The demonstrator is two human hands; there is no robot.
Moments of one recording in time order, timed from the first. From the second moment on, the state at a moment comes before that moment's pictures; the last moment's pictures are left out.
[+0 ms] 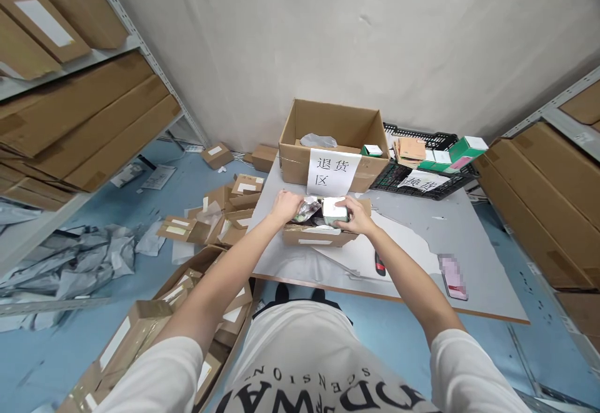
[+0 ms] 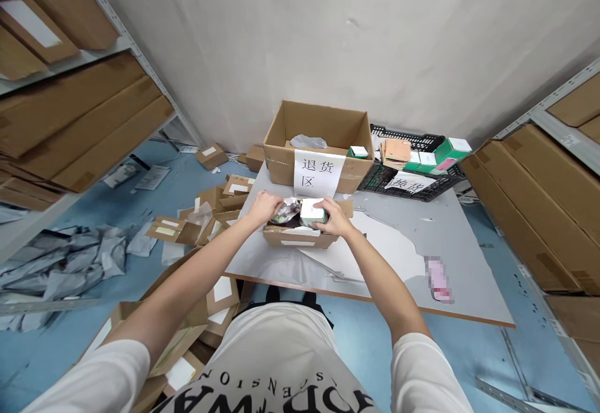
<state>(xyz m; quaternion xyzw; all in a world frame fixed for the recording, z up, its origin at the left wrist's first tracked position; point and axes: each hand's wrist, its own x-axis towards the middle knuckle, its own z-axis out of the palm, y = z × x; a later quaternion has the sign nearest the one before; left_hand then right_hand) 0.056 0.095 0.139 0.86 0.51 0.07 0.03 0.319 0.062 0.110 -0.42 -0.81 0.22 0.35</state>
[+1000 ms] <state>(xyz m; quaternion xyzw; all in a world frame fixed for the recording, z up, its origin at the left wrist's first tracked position) 0.055 0.063 0.117 0.89 0.44 -0.08 0.11 0.414 0.063 0.219 -0.48 -0.67 -0.02 0.57</state>
